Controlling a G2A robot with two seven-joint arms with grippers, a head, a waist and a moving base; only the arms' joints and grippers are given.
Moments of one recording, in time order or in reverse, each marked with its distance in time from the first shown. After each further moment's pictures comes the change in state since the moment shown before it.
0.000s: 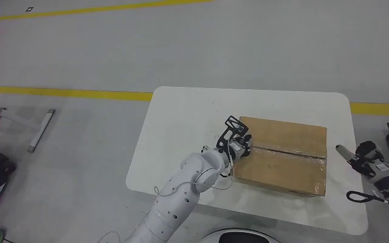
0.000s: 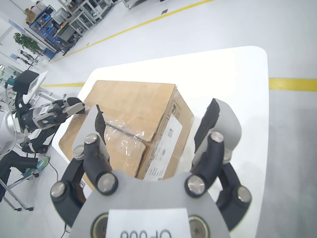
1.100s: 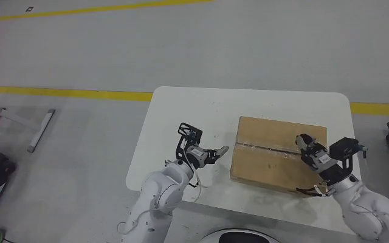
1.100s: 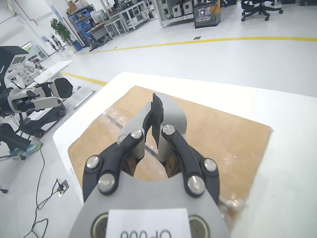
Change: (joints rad) left arm 0.384 0.095 -0.415 -0.435 0.030 0.017 -0.108; right arm 0.276 -0.038 -0.410 0.116 -0.412 0.008 -0.299
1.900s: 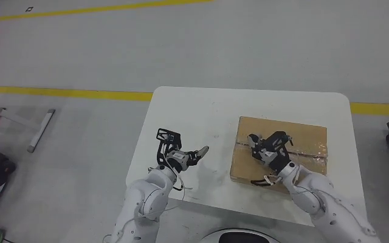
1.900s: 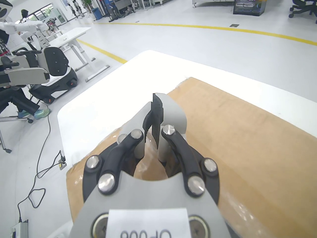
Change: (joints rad) left arm 0.075 0.018 -0.101 -0.045 0.000 0.024 0.000; right arm 0.280 -0.047 -0.333 0.218 -0.138 0.078 0.034
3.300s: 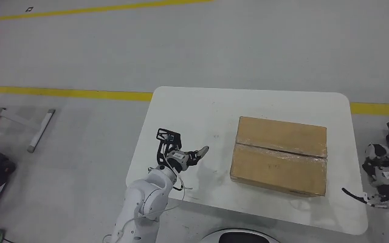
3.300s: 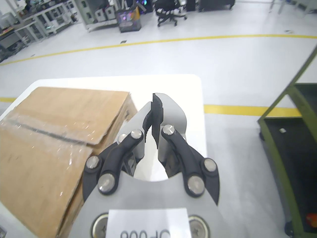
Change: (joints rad) left arm 0.000 0.000 0.000 0.000 0.000 0.000 0.000; right arm -0.594 0.023 0.665 -0.281 0.140 0.221 -0.238
